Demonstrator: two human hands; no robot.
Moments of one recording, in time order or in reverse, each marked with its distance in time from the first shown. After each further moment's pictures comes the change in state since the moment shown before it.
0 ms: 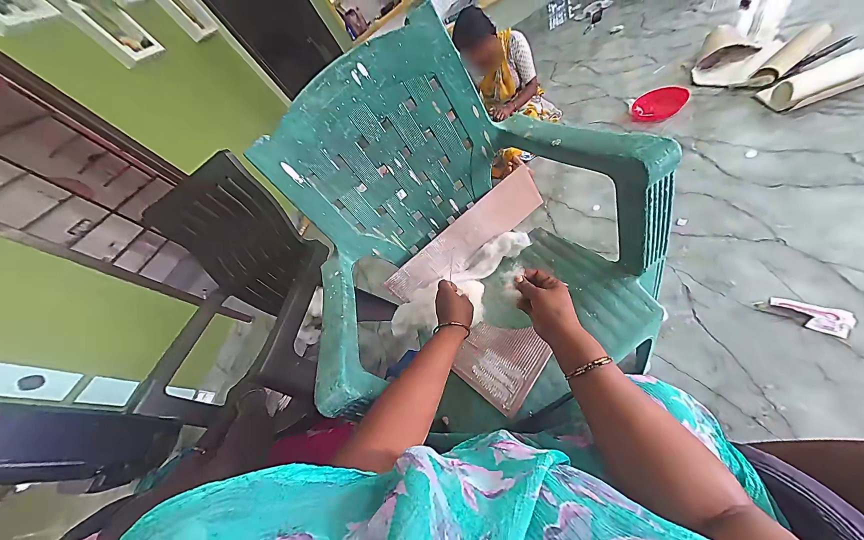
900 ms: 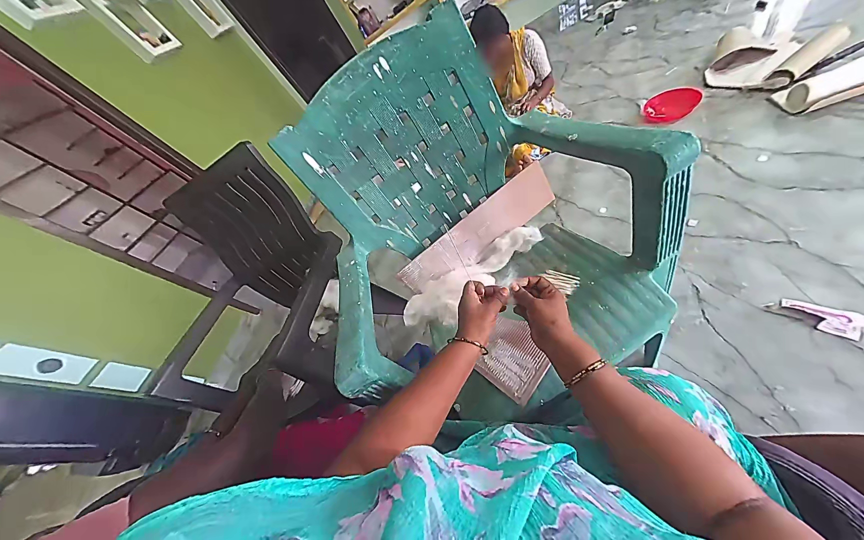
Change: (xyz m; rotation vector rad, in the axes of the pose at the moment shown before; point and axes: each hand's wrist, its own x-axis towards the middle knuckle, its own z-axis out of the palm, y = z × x) left_hand -0.064 0.002 -0.005 -0.936 -0.122 0.170; right_hand -0.023 0.025 0.019 0.034 0.003 -0.026
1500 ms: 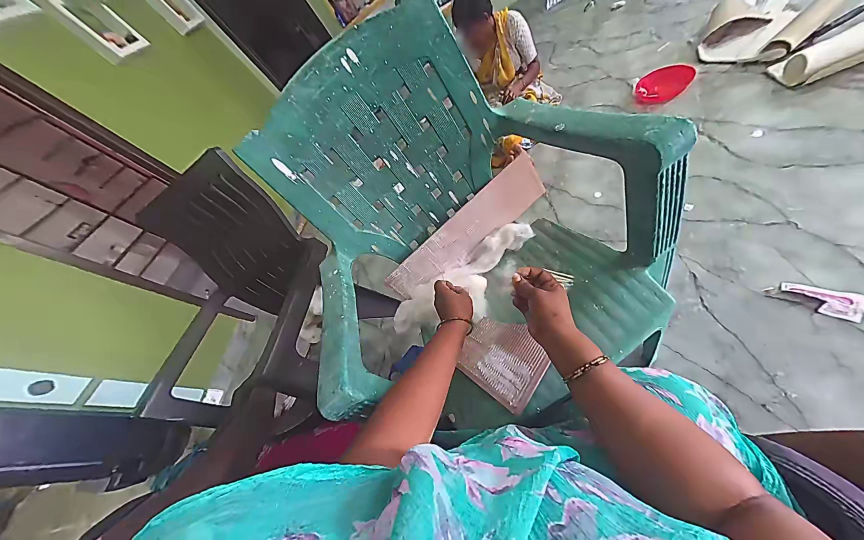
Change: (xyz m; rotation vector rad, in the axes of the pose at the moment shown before) left_hand 0.072 -0.025 -0.015 0.721 0.230 -0.226; right_hand 0.016 -0.011 -0.004 0.149 0.096 0.067
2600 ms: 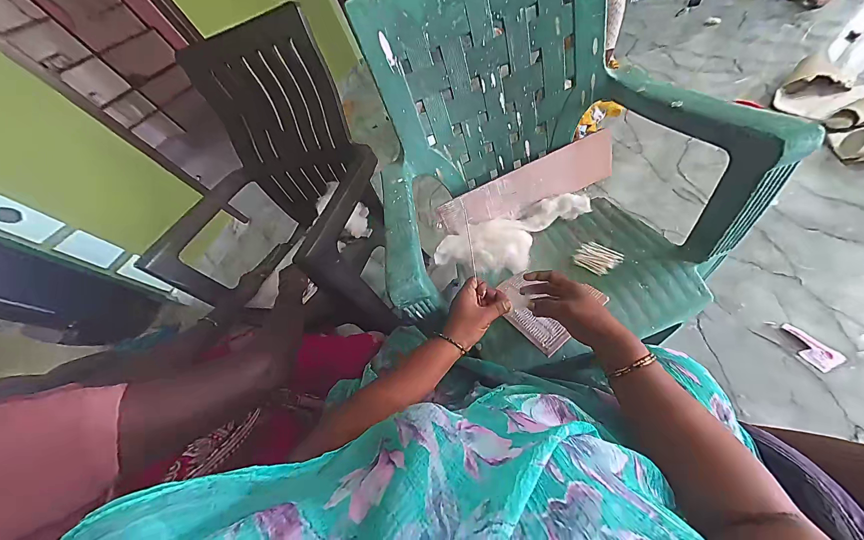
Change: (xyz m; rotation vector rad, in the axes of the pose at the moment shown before) left_hand -0.124 -0.100 -0.081 -0.762 -0.349 0.221; right_hand -0.063 0.019 -0.015 -0.700 -0.663 0.074
